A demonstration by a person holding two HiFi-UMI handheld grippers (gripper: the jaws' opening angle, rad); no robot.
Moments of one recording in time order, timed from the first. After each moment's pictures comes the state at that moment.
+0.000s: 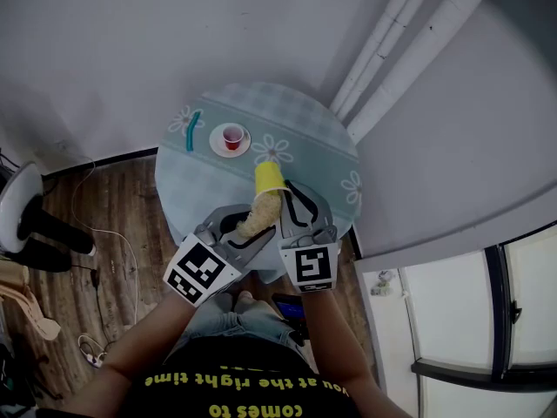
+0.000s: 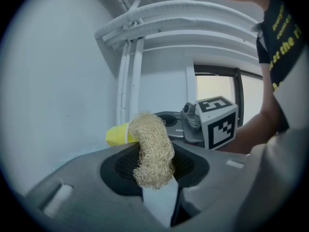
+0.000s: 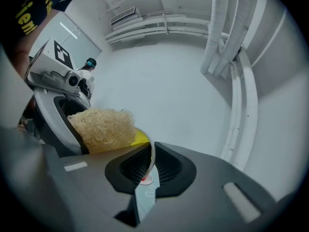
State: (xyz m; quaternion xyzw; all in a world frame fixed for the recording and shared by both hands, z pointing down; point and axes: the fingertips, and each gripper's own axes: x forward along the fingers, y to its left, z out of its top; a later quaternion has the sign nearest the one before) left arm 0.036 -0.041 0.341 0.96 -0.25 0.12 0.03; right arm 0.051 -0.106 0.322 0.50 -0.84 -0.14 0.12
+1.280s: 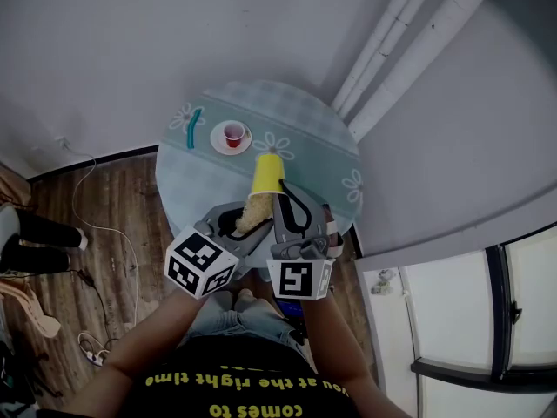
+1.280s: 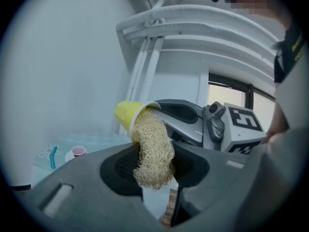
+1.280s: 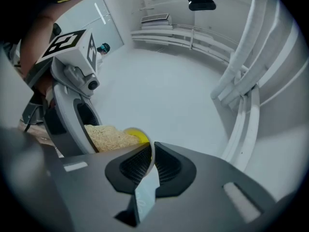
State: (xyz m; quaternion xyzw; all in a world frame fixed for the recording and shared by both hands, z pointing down) left arm 0.030 -0.052 0.358 0.94 -0.28 0.09 0.14; right arm 0.032 -0.087 0.300 0.50 -0.80 -0.29 0.17
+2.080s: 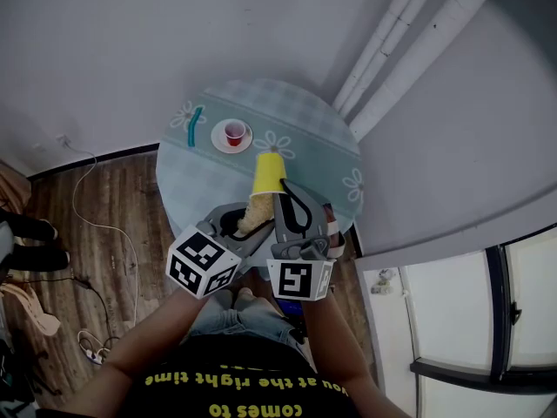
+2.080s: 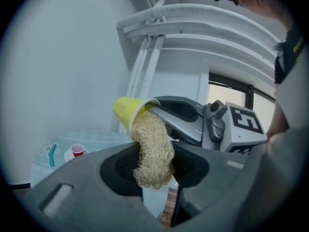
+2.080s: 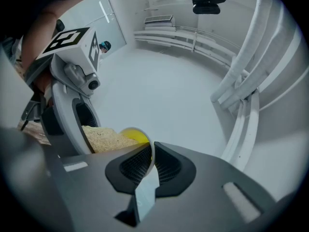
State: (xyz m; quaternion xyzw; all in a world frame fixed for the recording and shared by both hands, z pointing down) left arm 0.033 -0.048 0.359 0.94 -0.28 0.10 0.15; right arm 0.032 -0.085 0.297 0.50 -0.79 -0.31 0.17
